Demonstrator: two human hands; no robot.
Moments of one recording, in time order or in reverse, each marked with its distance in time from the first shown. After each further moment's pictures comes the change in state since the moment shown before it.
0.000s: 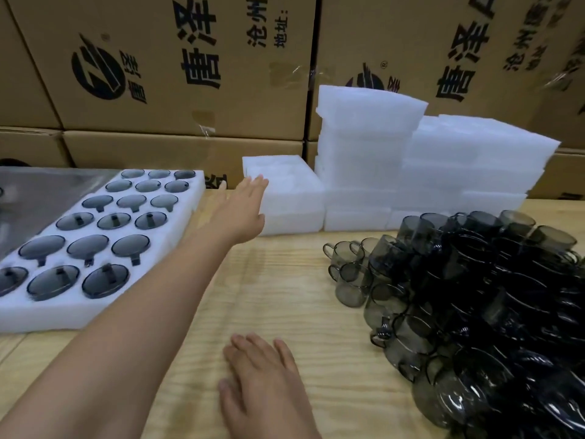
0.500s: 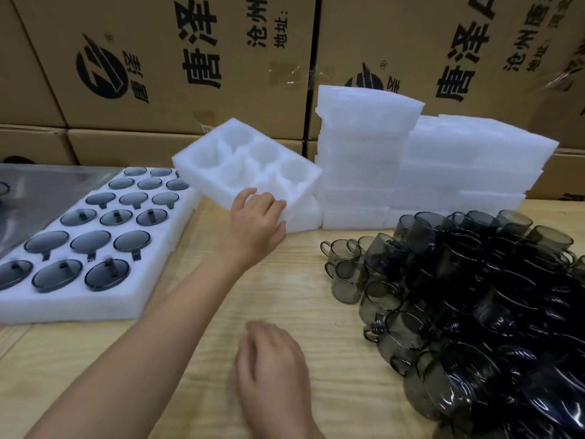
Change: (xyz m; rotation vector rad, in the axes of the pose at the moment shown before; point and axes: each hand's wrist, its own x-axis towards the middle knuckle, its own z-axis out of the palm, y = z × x) left_hand -0.037 0.036 0.005 0.021 0.667 0.308; right_hand 0.004 0.013 0.001 0.126 0.425 0.045
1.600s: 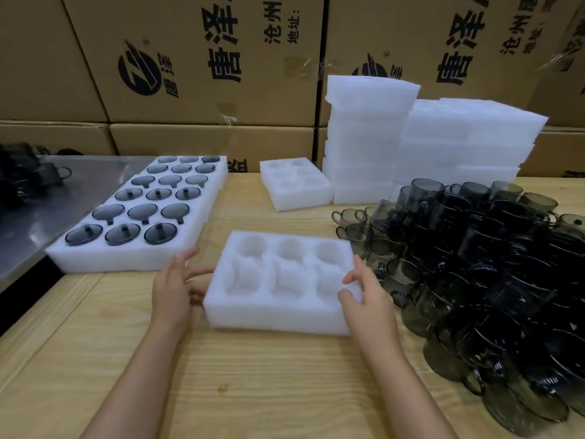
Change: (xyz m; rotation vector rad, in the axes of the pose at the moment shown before) left_hand -0.164 0.001 -0.119 -1.051 0.108 -1.379; right_hand -0.022 0.034 -0.084 0.378 -0.007 0.542
